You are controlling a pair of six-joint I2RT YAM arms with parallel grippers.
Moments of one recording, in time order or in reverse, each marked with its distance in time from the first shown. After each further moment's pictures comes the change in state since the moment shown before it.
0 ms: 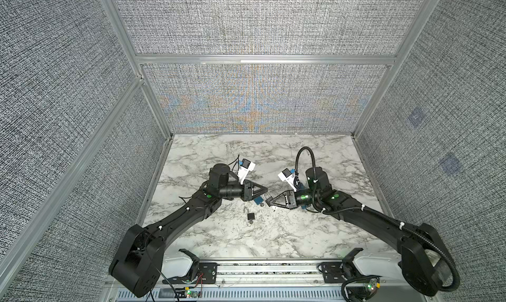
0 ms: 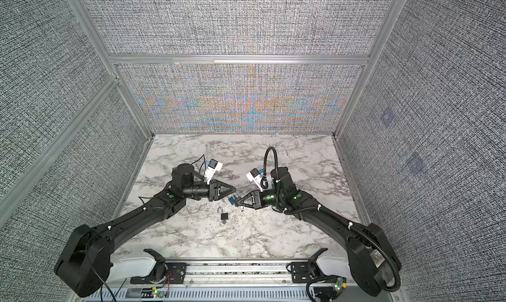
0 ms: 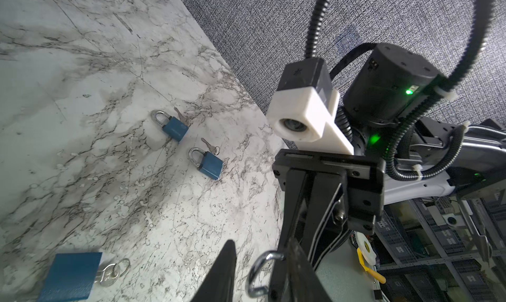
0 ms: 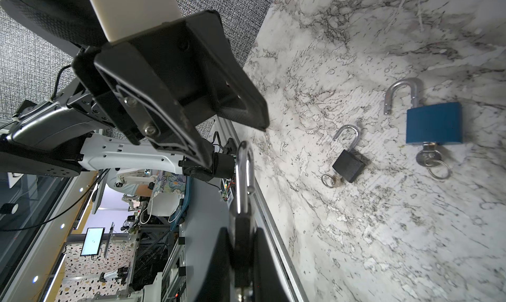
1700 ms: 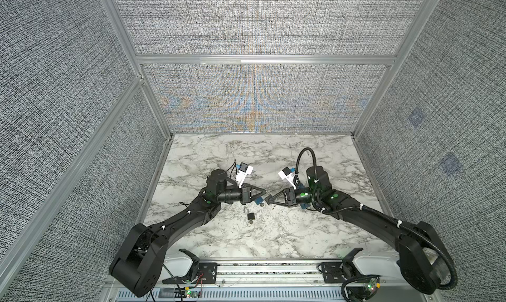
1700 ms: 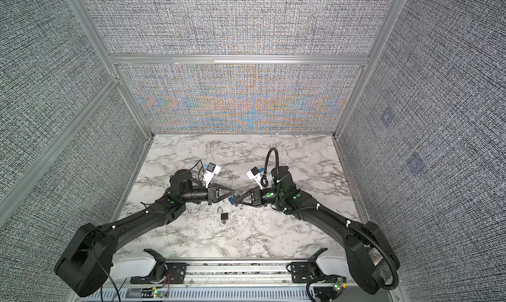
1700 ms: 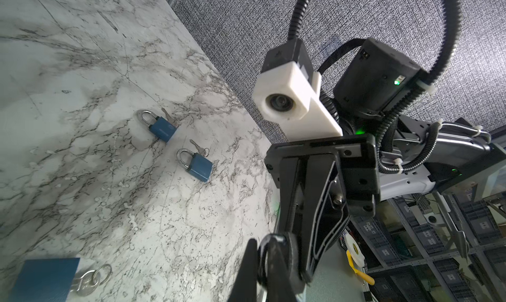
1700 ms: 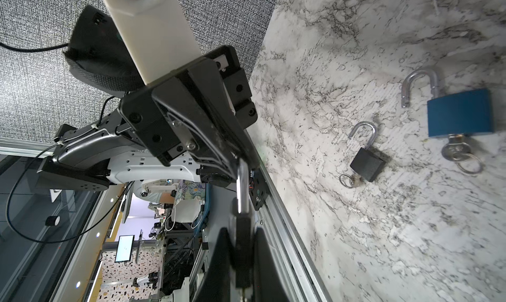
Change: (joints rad) left arm -0.002 -0.001 -0.123 0.216 0.019 -0.098; right arm -0.002 0.022 0.006 0.082 -0.029 0.159
